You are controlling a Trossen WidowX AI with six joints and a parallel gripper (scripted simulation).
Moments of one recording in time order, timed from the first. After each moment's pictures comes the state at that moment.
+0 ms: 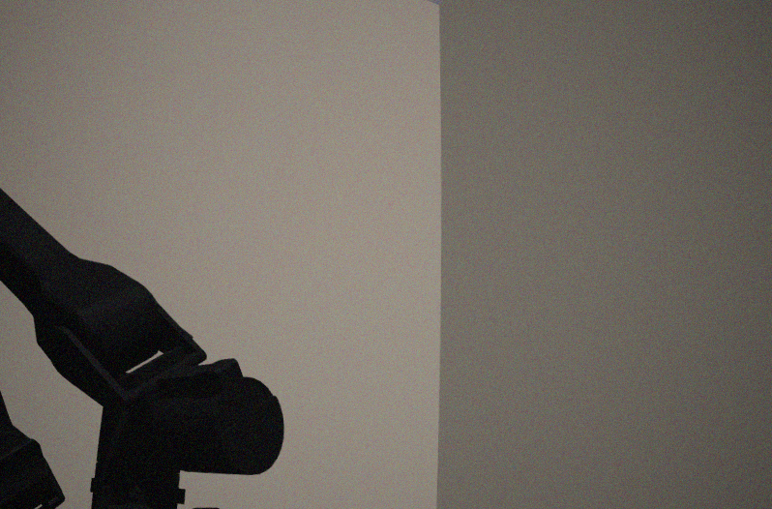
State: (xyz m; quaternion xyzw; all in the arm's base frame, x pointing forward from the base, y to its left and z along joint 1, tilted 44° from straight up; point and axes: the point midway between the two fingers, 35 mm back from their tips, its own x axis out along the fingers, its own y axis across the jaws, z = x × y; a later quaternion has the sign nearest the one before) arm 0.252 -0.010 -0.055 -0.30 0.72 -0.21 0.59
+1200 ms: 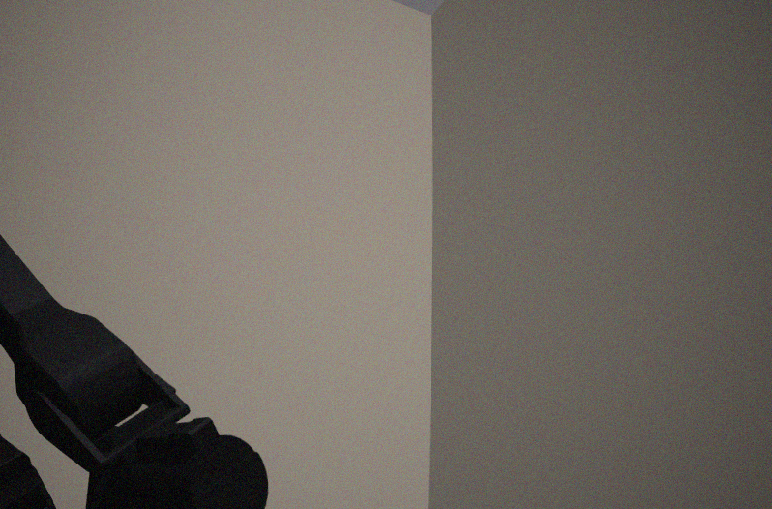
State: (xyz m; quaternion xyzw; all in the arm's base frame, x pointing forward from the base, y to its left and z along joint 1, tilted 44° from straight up) arm 0.249 -0.031 -0.079 -0.30 0.71 -0.21 0.60
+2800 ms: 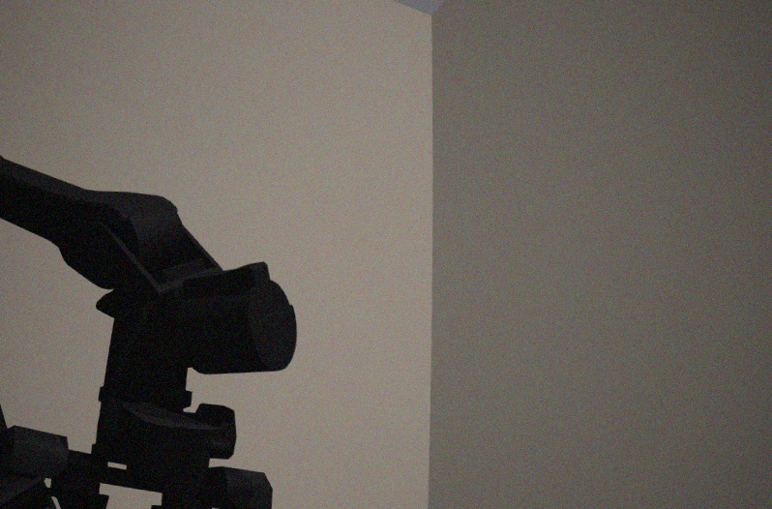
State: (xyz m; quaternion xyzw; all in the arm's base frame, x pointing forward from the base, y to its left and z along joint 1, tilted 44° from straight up) arm 0.261 0.041 -0.004 -0.30 0.71 -0.21 0.60
